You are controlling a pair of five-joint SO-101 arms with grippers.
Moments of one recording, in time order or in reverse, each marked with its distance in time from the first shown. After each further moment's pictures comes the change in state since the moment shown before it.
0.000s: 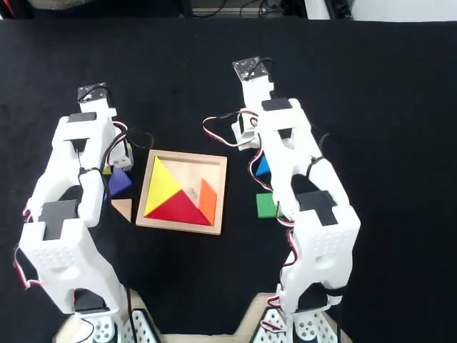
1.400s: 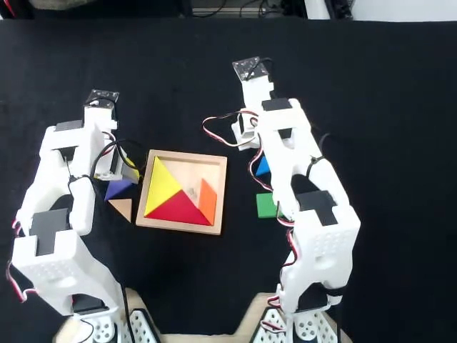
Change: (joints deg) left arm -3.7 -5.7 6.9 -1.5 -24.9; right arm 0.0 0.0 0.0 0.0 0.2
